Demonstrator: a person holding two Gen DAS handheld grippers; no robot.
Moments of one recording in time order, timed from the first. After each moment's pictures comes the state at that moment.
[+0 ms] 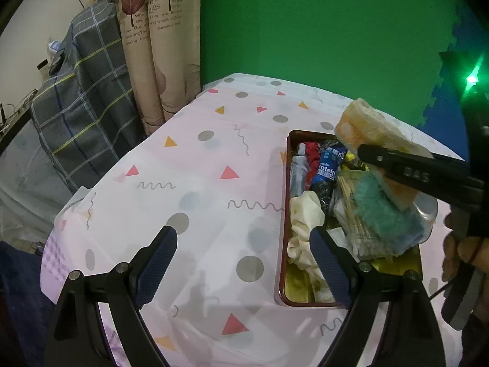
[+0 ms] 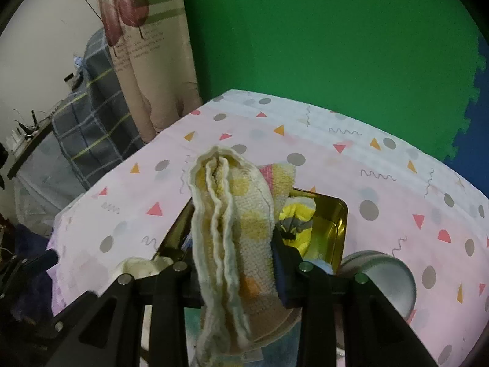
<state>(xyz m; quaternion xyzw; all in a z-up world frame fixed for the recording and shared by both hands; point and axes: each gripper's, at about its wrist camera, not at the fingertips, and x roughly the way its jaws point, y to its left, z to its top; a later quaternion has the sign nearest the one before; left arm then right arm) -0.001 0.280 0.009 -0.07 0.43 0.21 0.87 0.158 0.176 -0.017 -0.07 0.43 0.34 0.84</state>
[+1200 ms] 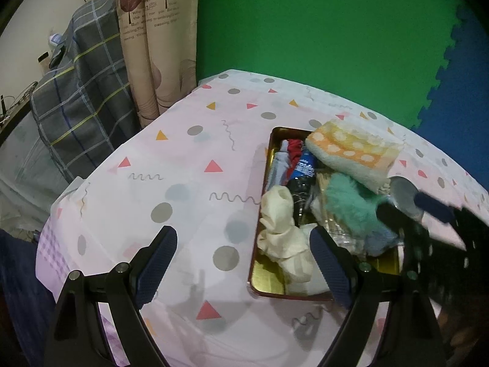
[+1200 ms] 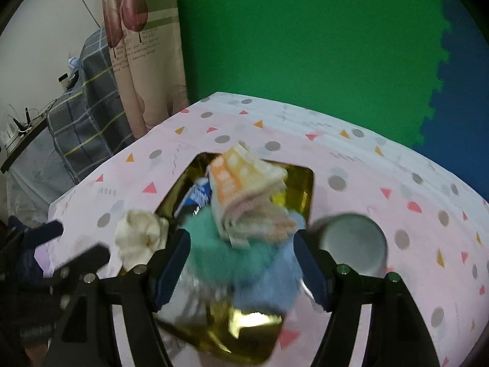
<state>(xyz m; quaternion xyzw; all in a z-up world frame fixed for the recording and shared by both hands) 0.000 0.254 0.017 -0.09 0.44 0.21 0.87 0.090 0.110 -0.009 -0.08 0.40 0.30 0.86</state>
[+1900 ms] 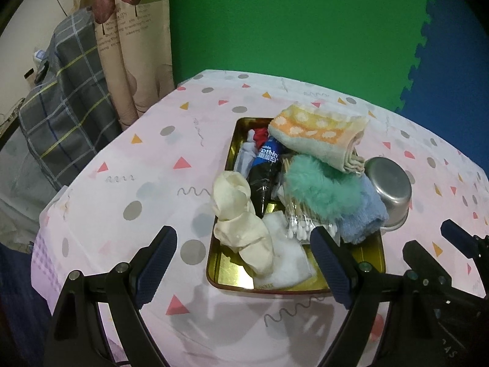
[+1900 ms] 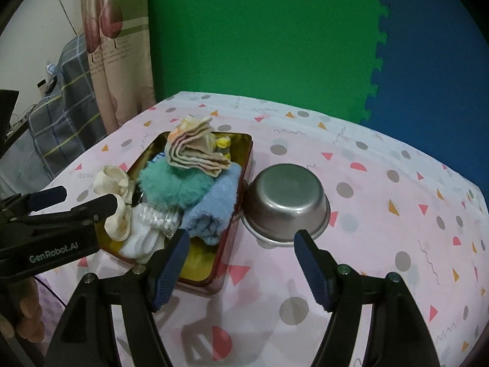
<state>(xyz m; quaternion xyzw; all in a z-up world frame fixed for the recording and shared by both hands) 0.010 0.217 0.003 -0.07 0.44 0.18 0.88 0.049 0.039 -0.016 -0.08 0.39 0.24 0.89</state>
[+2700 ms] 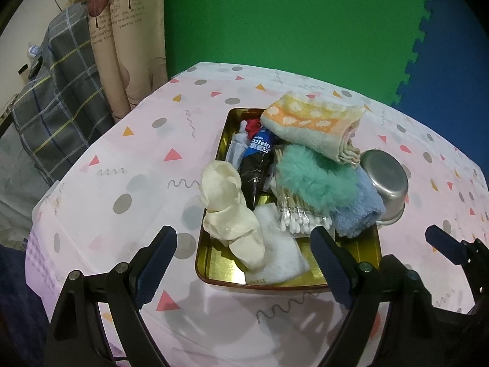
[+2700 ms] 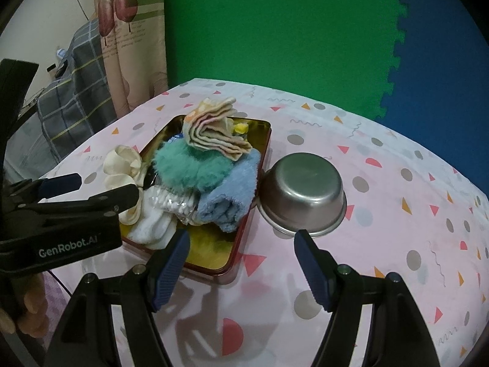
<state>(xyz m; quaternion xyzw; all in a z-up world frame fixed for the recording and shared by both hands) 0.012 0.214 -0.006 -0.08 0.45 0.17 0.87 0.042 0.053 -0.025 -0.10 0.41 0.26 0.87</state>
